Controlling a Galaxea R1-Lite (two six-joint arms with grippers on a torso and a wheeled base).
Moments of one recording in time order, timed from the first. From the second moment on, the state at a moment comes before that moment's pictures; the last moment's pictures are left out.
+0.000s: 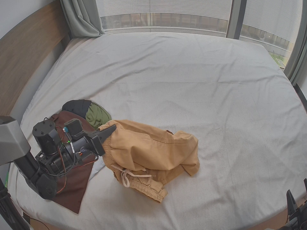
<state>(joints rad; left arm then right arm) -0.31 1.95 -0.40 -1.55 -0.38 -0.32 0.00 0.02 -0.02 0.01 0.00 0.00</state>
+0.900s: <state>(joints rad) -0.15 2.02 -0.47 -1.55 -0.50 -0.27 0.00 0.02 -0.02 0.02 0.02 -0.04</state>
